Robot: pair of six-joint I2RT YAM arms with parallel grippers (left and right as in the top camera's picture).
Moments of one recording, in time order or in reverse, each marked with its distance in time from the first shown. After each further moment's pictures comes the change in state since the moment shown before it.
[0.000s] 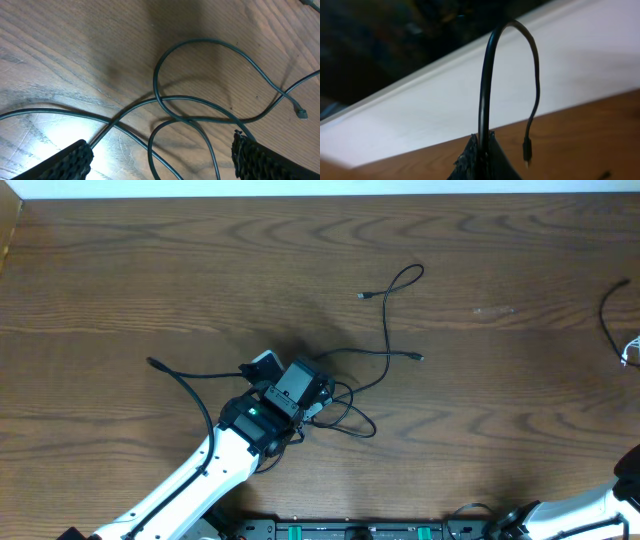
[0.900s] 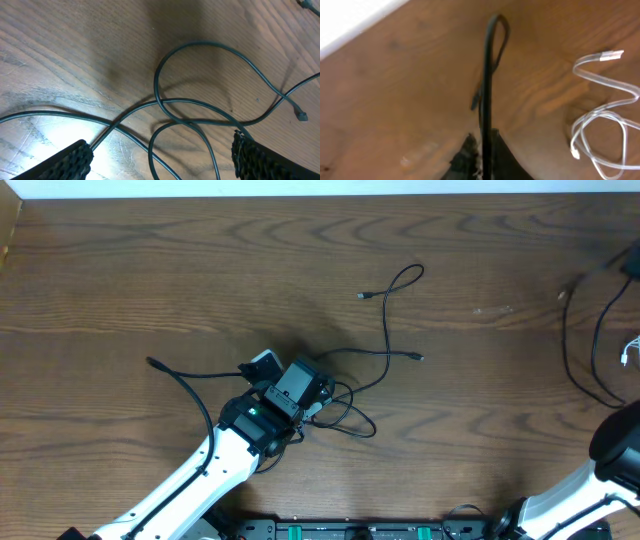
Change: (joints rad) left arm 0.000 0.000 0.000 0.002 -0.012 0.000; right arm 0.329 0.070 -0.624 0.082 0.866 -0.088
